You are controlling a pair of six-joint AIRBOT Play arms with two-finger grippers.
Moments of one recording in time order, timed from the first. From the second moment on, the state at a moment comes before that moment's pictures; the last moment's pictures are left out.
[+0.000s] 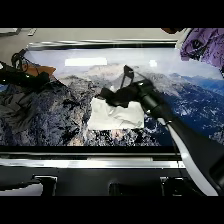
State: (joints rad) left arm 0.06 -1.46 1.65 1.17 -1.44 -1.74; right arm 0.59 -1.51 1.48 1.86 -0.89 -0.88
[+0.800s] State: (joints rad) left arm 0.07 -1.47 1.65 1.18 -1.45 -1.73; right arm 0.64 -1.66 1.48 1.99 -0.72 -0.90
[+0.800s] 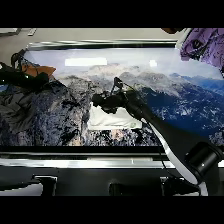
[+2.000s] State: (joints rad) left arm 0.07 -1.46 1.65 1.23 -1.47 -1.66; right arm -0.10 -1.63 1.10 2.42 -1.17 -1.89
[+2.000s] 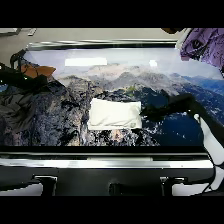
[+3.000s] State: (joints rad) left arm 0.04 -1.46 1.65 1.21 -1.47 -1.66; right arm -0.18 -1.63 1.56 2.30 -1.08 -1.71
